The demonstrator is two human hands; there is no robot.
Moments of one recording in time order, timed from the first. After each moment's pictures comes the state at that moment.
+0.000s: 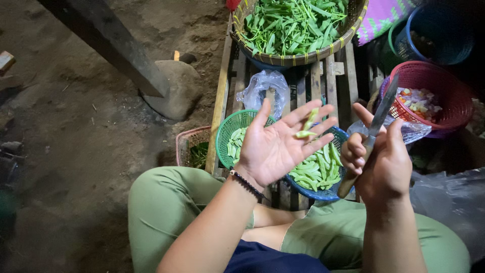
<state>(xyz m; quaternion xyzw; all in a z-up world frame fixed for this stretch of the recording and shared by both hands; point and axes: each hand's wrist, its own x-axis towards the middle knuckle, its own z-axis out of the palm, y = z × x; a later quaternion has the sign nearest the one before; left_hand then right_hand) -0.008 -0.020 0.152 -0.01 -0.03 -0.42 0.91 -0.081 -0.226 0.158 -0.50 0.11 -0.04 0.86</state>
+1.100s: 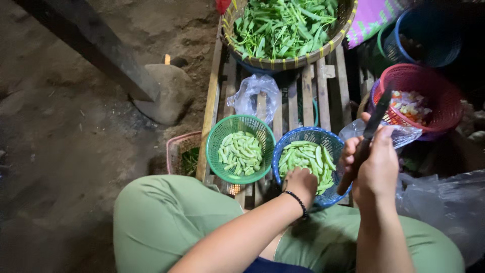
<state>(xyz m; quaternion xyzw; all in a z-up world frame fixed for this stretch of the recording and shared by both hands) -0.064 -0.137 -0.035 0.93 -0.28 -0.18 0.18 -0.073 -0.230 0.135 -0.59 0.22 -0.14 0.76</state>
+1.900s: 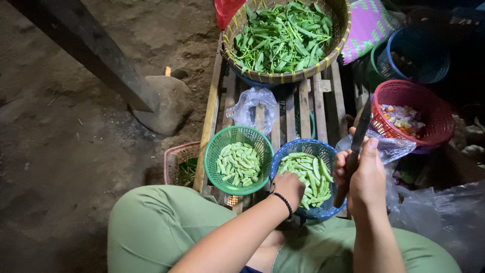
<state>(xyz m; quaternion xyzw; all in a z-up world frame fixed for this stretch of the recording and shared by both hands) -0.044 -0.108 -0.067 0.92 -0.35 -0.05 0.18 -0.068 -0.229 0.125 -0.61 0.20 -0.12 0.76</state>
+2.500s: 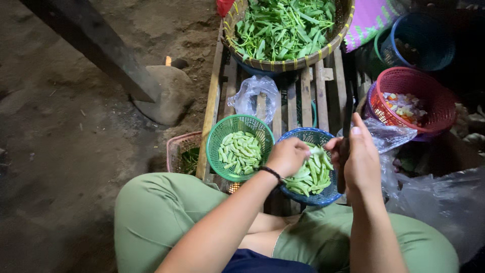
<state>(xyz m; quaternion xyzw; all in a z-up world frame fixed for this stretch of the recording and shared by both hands) 0.005 -0.099 0.006 0.81 -0.10 -0.21 0.55 -0.063 -0.229 0.117 -0.65 0.23 -0.11 0.71</state>
